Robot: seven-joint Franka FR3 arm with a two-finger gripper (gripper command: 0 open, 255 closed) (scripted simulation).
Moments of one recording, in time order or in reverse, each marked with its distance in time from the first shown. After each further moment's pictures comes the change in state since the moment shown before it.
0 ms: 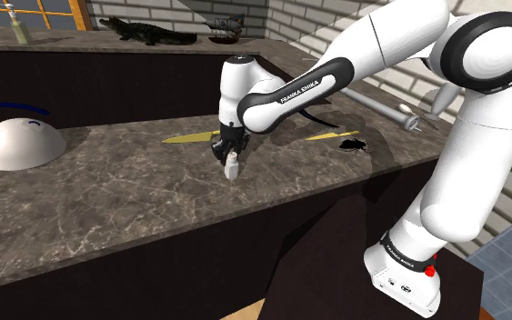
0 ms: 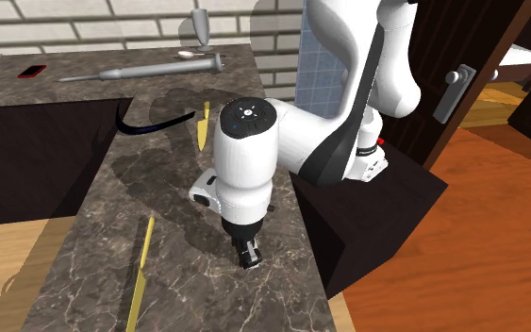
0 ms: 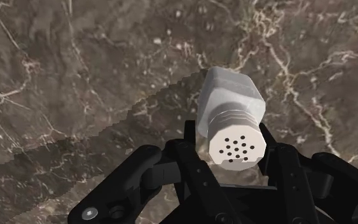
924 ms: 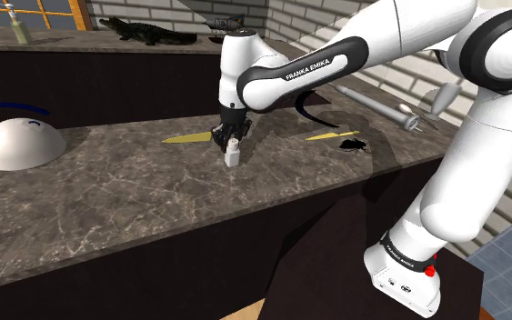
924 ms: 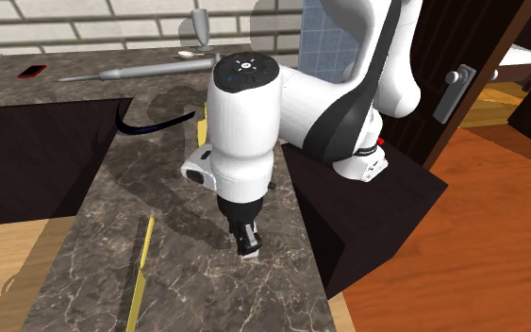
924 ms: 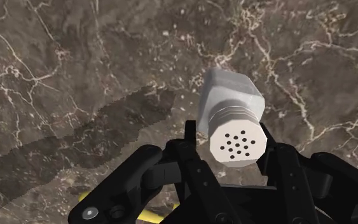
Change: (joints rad) arm -0.007 -0.073 0.013 0.060 0.047 -0.126 -0.036
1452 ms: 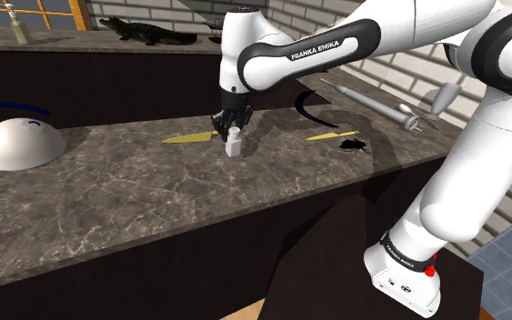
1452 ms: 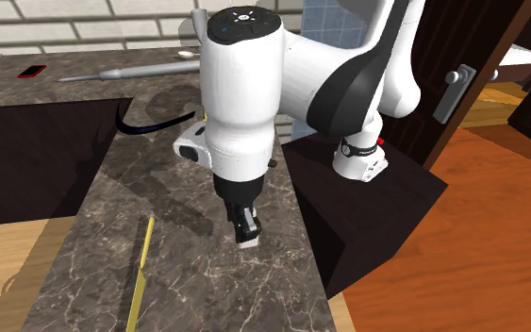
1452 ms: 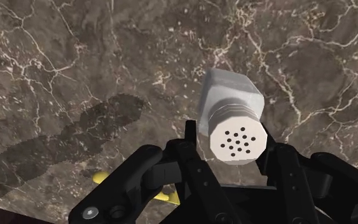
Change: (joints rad) arm -0.004 -0.044 0.004 0.061 0.027 -0.100 -0.024
